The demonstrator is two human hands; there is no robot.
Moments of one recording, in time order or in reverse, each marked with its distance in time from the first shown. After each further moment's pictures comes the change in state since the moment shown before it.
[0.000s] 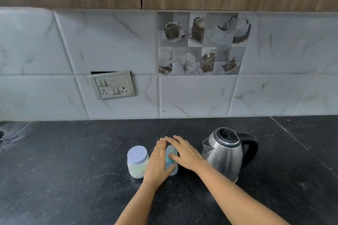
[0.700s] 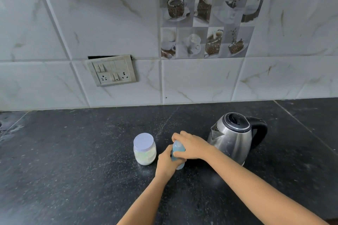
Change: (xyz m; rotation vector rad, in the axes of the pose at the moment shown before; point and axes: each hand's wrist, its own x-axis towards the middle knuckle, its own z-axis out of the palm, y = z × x) left_hand -0.016 -0.007 0.022 -0.588 -0.156 -0.402; right_hand 0.004 -0.013 0.006 -0.150 -0.228 0.008
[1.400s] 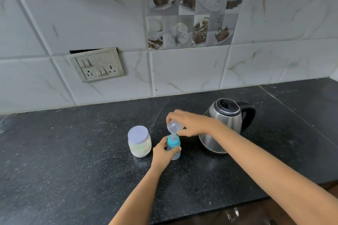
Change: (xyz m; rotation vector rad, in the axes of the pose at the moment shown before) left_hand -0.002 -0.012 -0.005 -0.089 -0.065 0.040; right_hand -0.023 -0.013 -0.061 0.117 -0.047 -0.129
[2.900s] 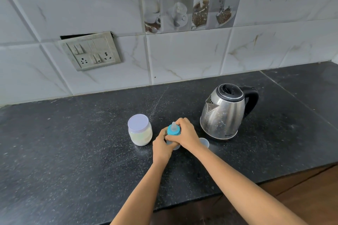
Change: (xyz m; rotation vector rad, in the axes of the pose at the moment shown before) left_hand -0.012 -0.019 0.007 -0.004 0.122 0.017; right_hand 0.021 0.000 0.131 0.397 0.522 0.547
